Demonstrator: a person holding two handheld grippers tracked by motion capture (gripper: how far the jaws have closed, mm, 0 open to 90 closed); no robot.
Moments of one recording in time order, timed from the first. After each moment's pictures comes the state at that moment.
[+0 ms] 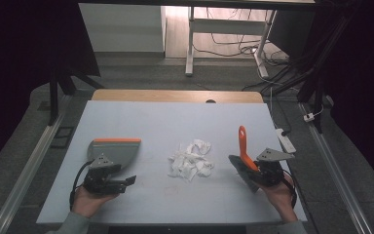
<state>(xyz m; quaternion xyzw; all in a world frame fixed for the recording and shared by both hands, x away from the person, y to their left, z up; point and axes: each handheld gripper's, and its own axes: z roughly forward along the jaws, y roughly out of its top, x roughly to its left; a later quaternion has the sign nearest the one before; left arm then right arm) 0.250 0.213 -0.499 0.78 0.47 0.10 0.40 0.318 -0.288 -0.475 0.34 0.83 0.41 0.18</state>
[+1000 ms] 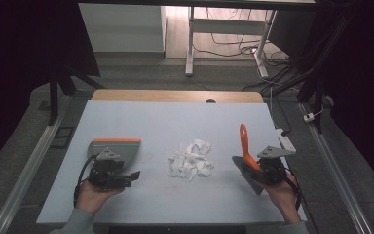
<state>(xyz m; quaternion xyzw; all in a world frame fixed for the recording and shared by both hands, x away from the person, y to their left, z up) 0.259 0.195 -0.472 0.78 0.50 0.09 0.37 0.314 -0.285 -0.457 0.37 0.84 0.37 0.17</state>
